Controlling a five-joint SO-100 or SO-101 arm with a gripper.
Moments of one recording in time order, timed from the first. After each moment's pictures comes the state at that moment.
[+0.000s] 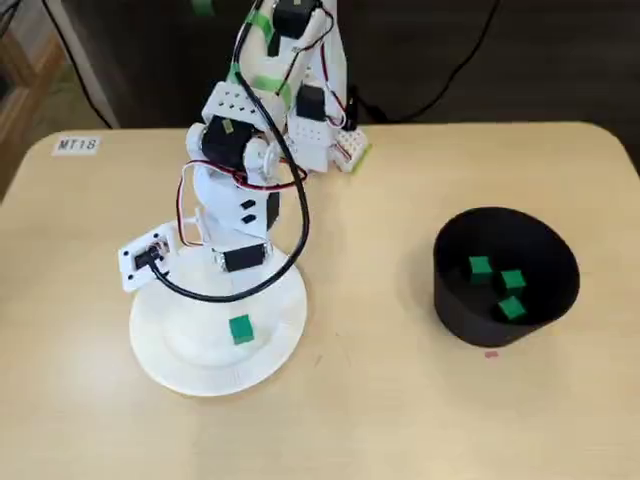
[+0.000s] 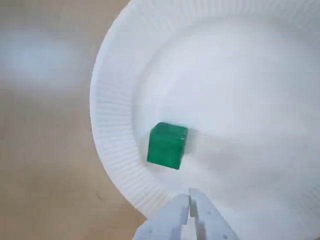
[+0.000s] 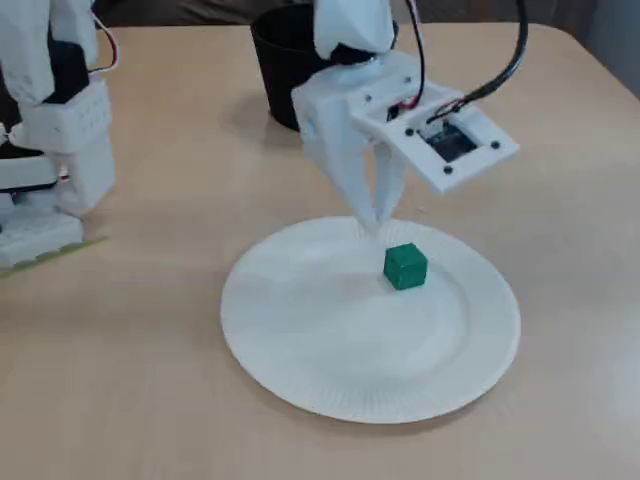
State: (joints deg) arm 17.5 85.3 91.3 66.2 -48.3
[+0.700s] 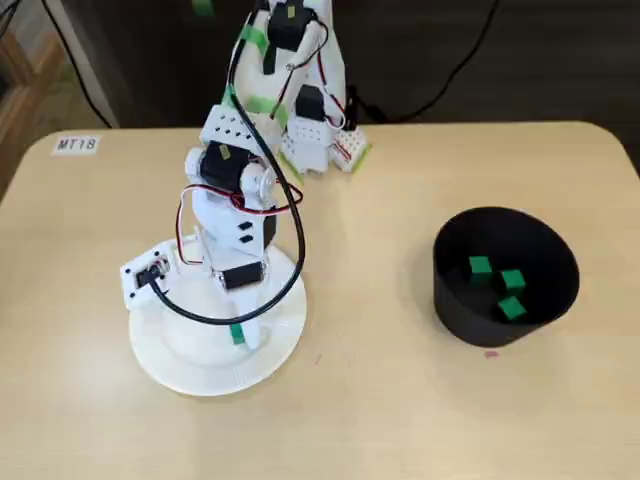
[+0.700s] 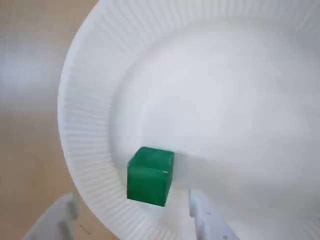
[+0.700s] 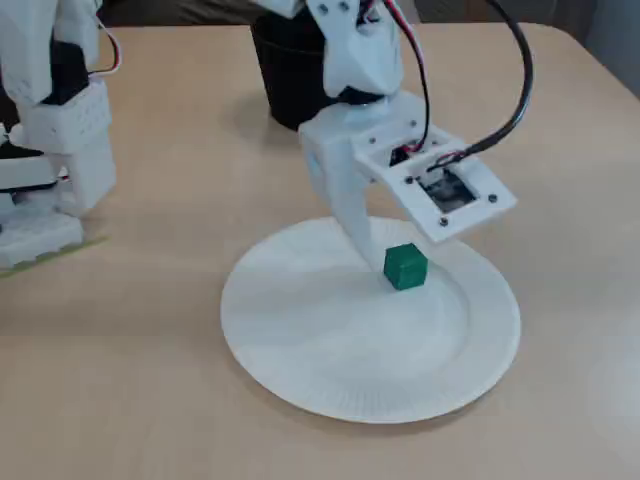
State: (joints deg) arm 20.2 78.6 90.0 62.8 -46.8
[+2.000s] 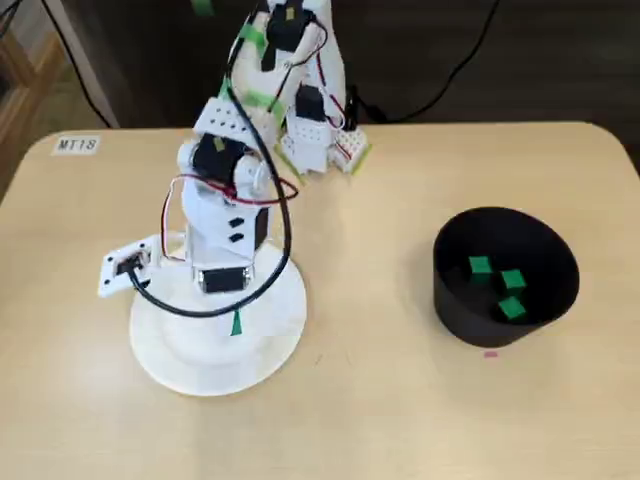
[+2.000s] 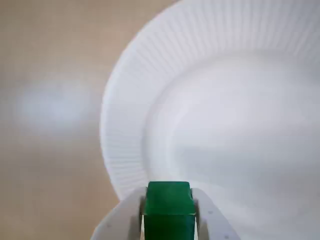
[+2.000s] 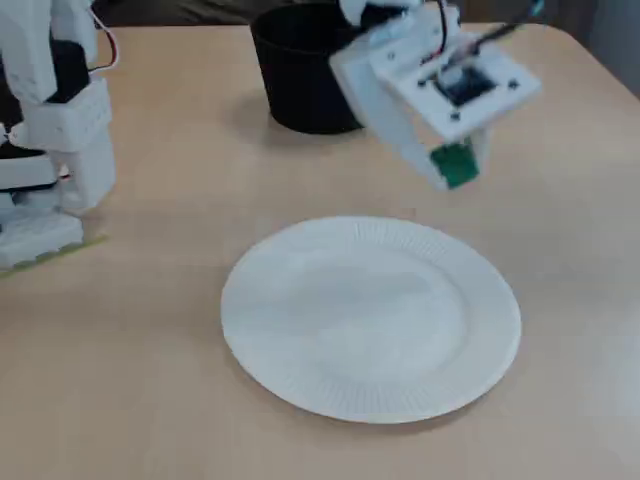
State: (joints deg) arm 11.3 92.2 85.6 58.7 -27.5
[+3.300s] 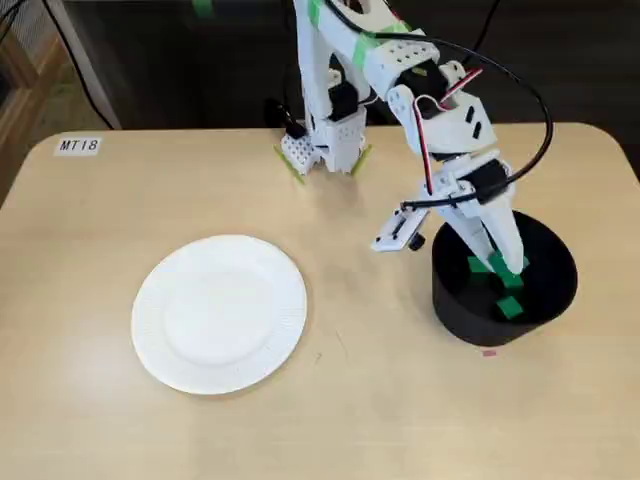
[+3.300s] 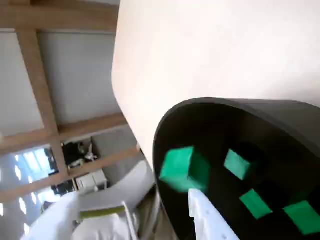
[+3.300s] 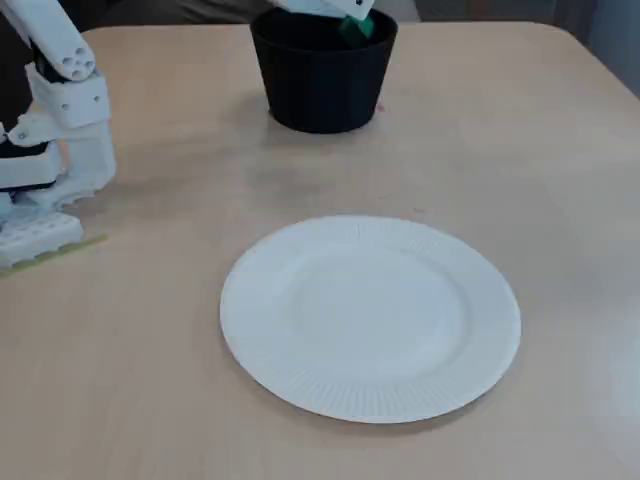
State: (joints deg) arm -33.2 113.3 121.1 26.1 -4.2
